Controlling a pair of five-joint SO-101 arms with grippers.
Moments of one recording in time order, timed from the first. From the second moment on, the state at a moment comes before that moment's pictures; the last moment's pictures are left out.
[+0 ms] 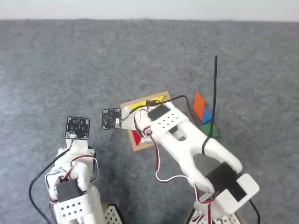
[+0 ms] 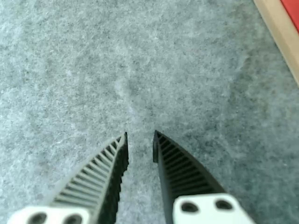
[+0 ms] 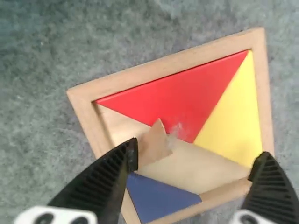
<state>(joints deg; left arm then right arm) -23.2 -101.8 96.9 71.5 -14.6 -41.2 1.6 26.5 52.9 53.8</state>
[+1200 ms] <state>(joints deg) -23.2 -101.8 96.9 71.5 -14.6 -45.0 2.5 29.7 47.6 28.8</state>
